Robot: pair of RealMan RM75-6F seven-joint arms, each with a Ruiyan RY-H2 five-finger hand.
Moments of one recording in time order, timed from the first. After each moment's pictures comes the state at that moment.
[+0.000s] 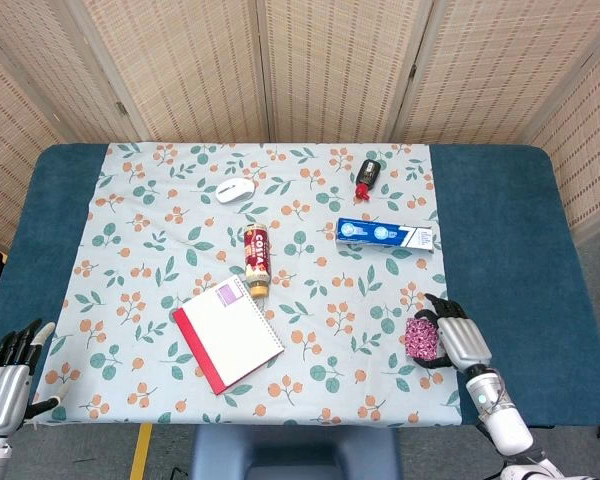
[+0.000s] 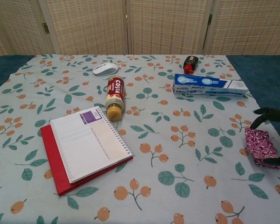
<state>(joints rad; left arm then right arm) -0.02 -1.26 0.01 -1.46 1.52 1.50 -0.04 0.36 -1.41 0.02 -1.56 -1.16 1.05 -0.14</state>
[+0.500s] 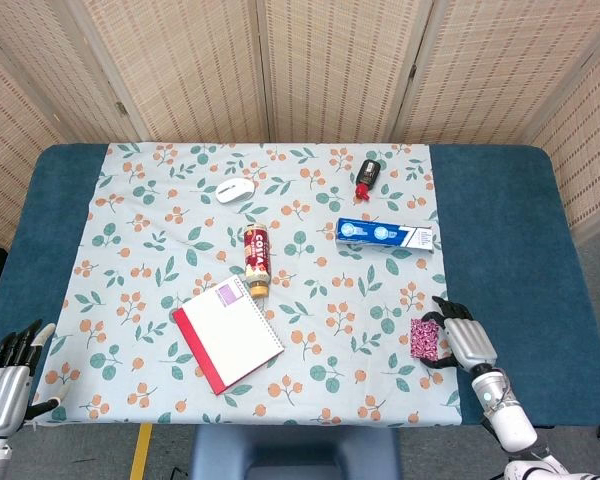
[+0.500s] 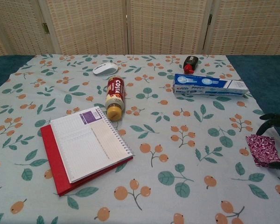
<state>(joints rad) -0.01 -1.25 0.01 -1.46 1.52 1.50 -0.03 0.36 -1.42 0.03 -1.49 -1.16 1.00 -0.09</state>
